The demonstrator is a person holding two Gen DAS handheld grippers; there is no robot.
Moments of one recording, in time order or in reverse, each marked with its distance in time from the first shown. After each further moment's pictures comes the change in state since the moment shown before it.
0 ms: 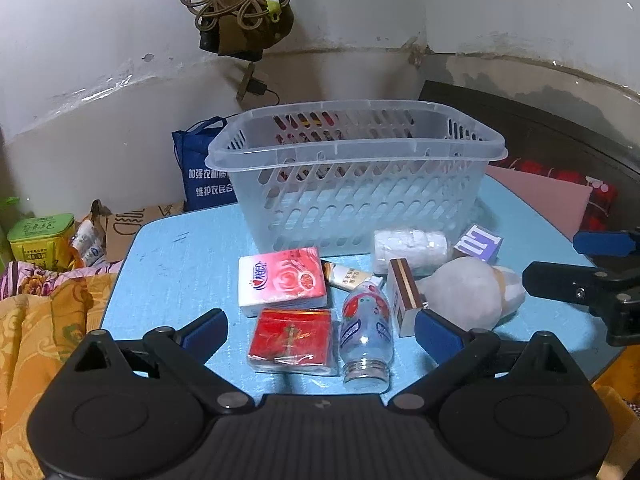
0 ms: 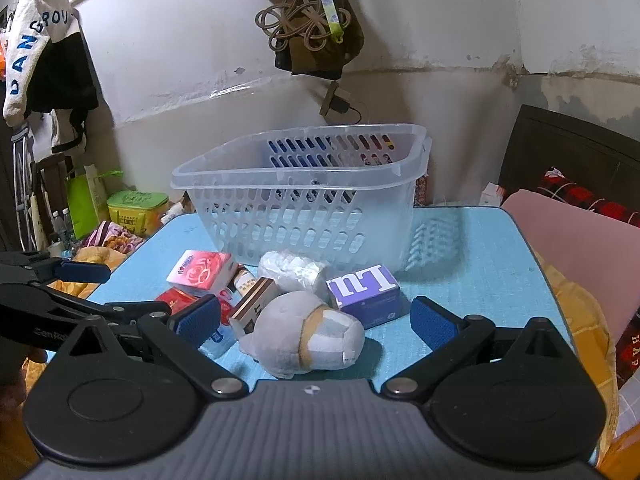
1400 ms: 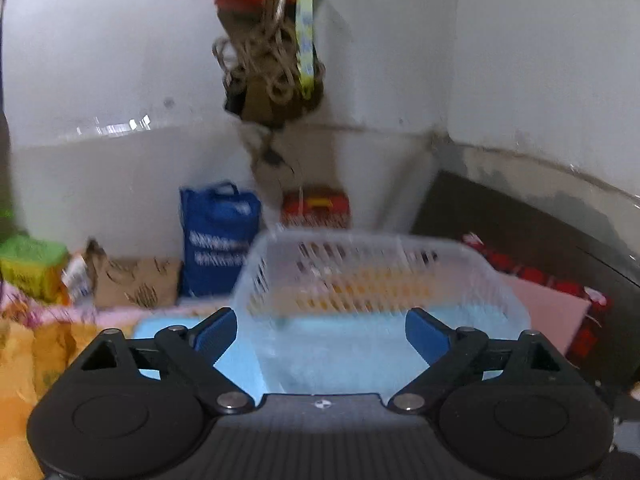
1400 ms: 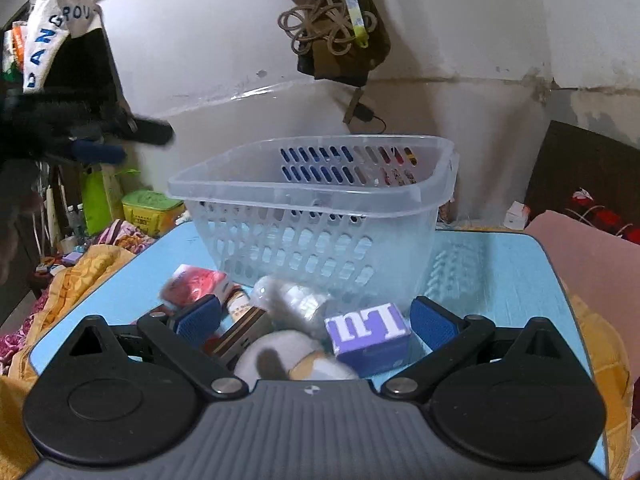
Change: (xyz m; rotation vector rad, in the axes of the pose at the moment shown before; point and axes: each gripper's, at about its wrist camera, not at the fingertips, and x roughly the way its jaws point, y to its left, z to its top) left arm 0.007 0.043 0.103 -0.150 -0.207 -0.026; right arm 0.038 -0.017 0.016 -0.058 -0.025 0.081
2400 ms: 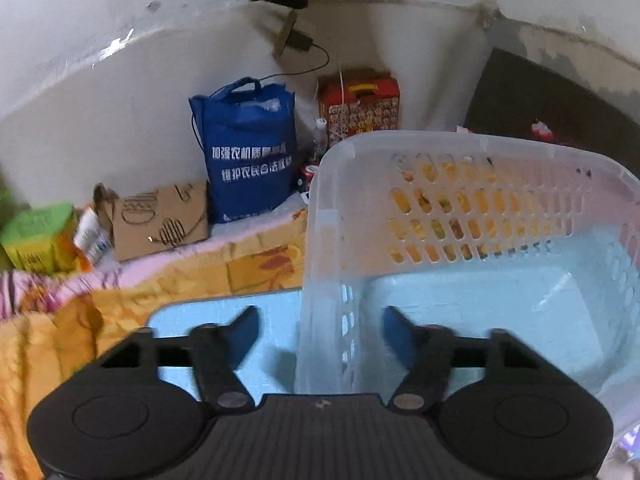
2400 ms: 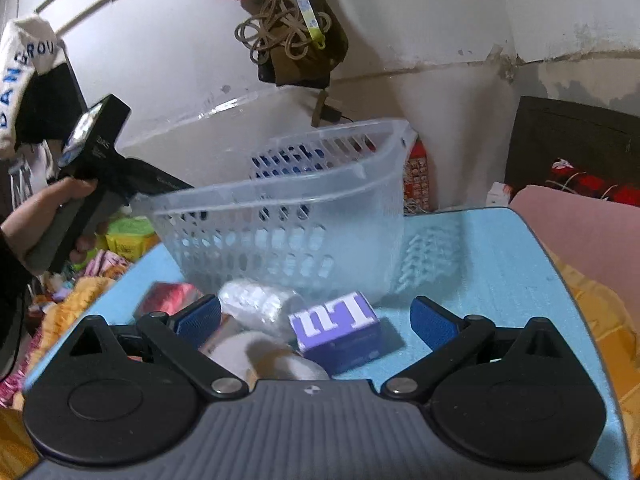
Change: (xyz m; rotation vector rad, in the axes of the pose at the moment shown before) left arm 0.171 0.054 0.018 0.084 0.384 0.109; right arm 0.003 -0.022 -0.017 0.115 -0.026 -0.038
